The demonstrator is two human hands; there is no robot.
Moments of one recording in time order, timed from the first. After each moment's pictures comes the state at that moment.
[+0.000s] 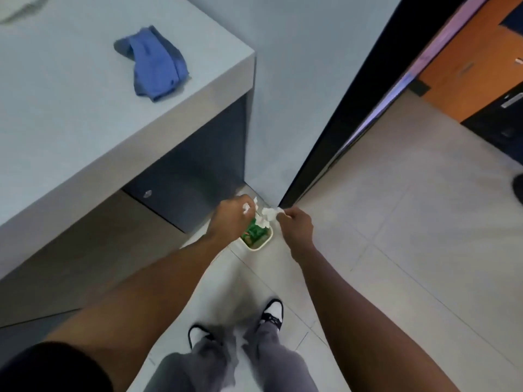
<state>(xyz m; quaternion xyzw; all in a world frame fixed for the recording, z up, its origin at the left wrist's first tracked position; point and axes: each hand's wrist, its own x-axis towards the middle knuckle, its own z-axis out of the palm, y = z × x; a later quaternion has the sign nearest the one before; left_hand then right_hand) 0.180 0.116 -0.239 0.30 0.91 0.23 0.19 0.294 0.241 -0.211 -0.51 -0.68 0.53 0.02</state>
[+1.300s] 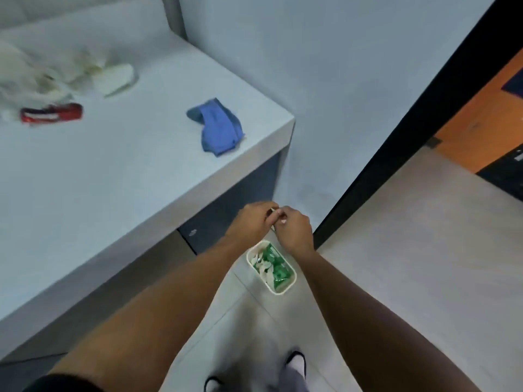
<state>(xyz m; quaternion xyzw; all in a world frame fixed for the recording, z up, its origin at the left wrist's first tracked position) 0.118 0.088 -0.139 0.37 0.86 0.33 0.13 0.196 0.194 -0.145 -0.35 -0.86 0.37 0.03</state>
